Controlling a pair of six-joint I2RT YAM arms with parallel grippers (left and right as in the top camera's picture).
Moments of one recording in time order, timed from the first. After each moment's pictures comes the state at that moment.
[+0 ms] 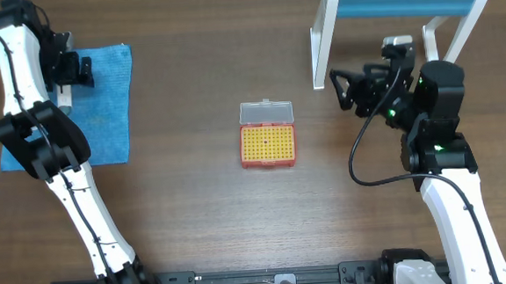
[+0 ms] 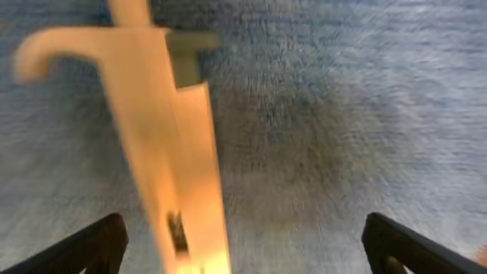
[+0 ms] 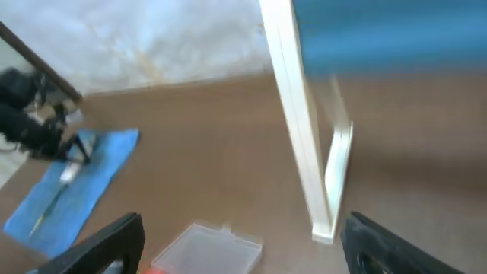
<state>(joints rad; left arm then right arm) 0.39 2.67 2.60 -1.45 0.00 0.28 -0.06 1.15 0.79 -0.02 -0.56 0.20</state>
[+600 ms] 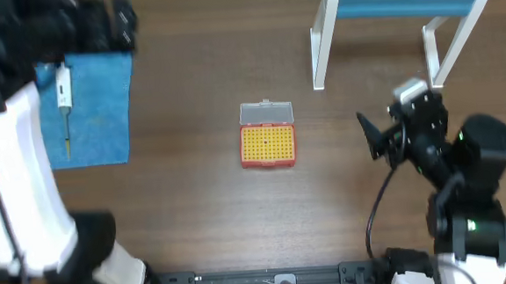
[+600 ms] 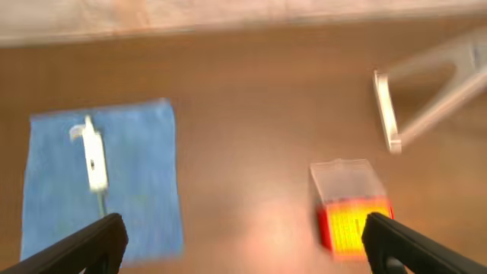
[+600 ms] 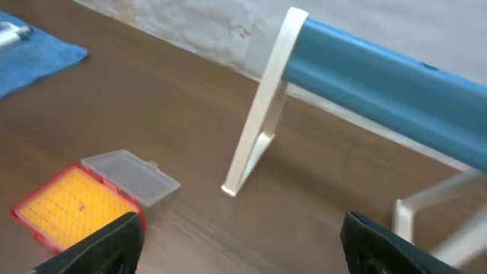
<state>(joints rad) -0.08 1.79 2.60 -1.69 0.07 -0.04 -0.20 0.71 0.77 -0.49 -0.55 -0.44</state>
